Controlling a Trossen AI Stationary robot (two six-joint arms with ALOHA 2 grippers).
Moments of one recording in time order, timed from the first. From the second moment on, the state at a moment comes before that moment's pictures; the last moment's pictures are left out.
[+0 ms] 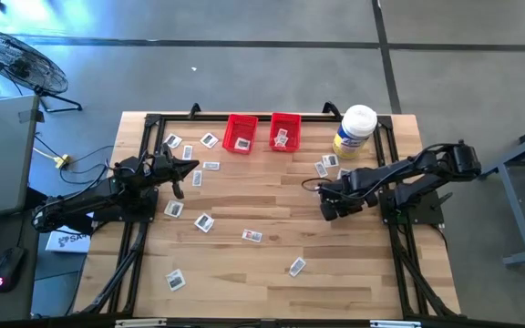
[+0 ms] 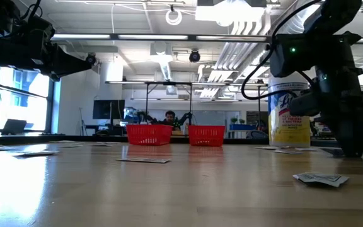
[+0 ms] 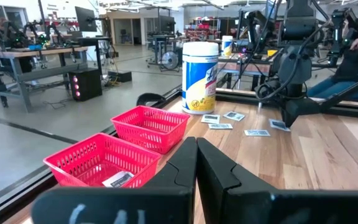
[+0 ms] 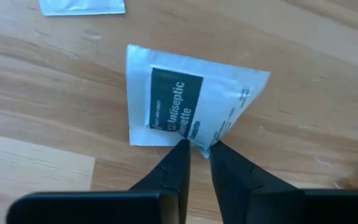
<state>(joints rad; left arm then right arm) 0.34 0.01 0.01 0.02 -0.04 0.00 -0.02 1.48 0.62 -0.75 -0.11 1.26</state>
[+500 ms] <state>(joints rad) 0.34 0.01 0.01 0.02 -0.04 0.00 -0.02 1.48 0.64 -0.76 -0.11 1.26</state>
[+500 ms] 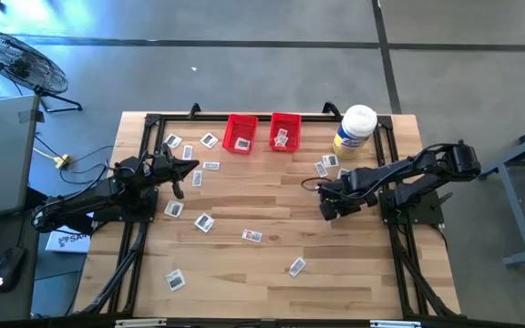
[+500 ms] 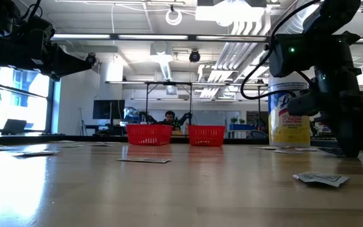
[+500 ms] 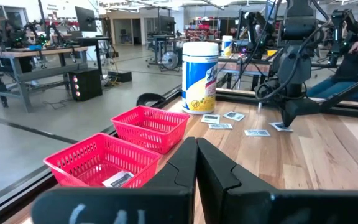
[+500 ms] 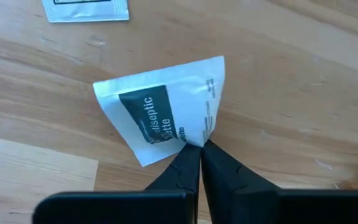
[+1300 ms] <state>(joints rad) 0.34 0.01 0.01 0.02 -0.04 0.00 -0.12 1.84 1.42 -0.81 0.18 0.84</state>
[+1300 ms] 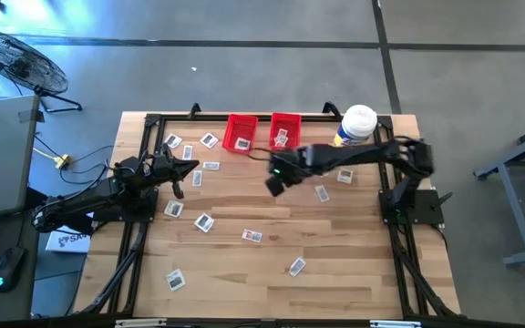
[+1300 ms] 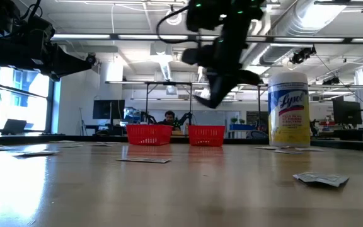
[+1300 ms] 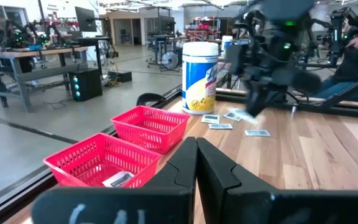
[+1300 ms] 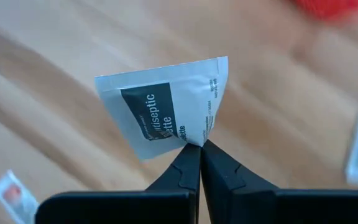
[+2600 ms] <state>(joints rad) 0.34 0.01 0.01 0.02 -0.04 0.00 -0.38 2.49 2.23 -0.75 0.12 0.51</state>
